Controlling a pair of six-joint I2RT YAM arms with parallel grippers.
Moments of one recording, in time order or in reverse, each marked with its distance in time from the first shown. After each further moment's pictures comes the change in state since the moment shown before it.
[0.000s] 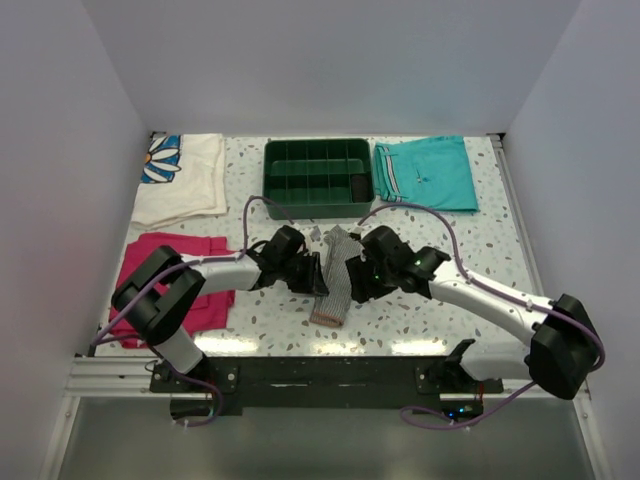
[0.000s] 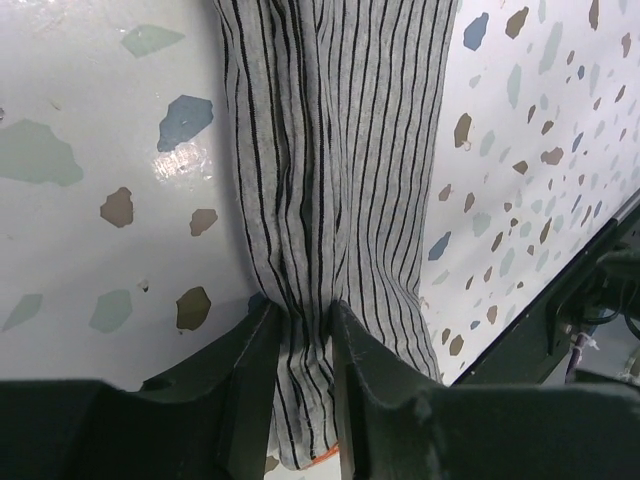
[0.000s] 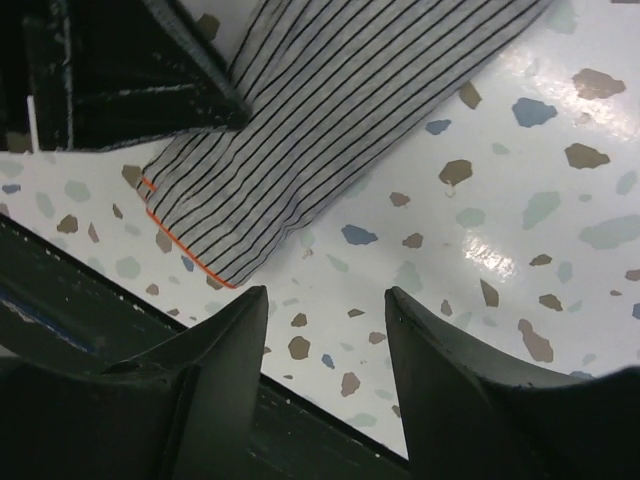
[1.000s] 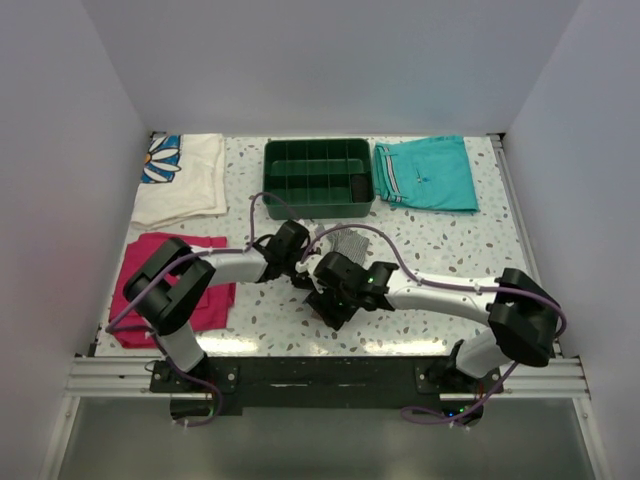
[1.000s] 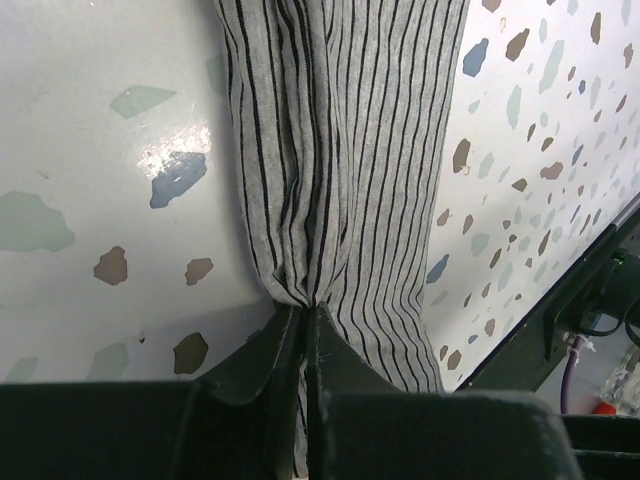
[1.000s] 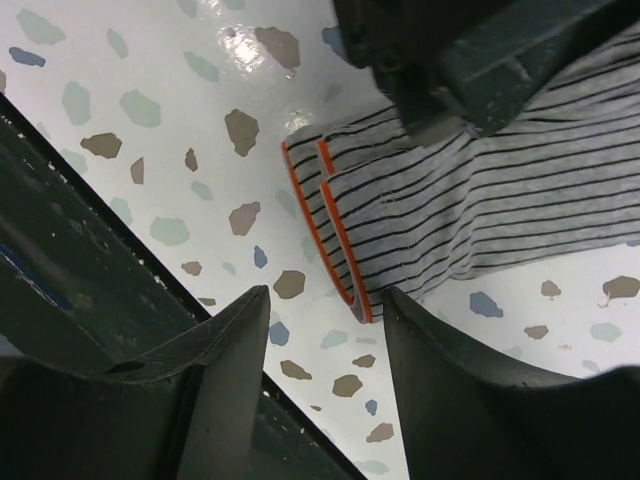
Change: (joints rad) left arm 0.014 0.080 0.076 -0.031 0.023 0.027; right arm 0.283 0.238 0.093 0.072 0.006 -0.188
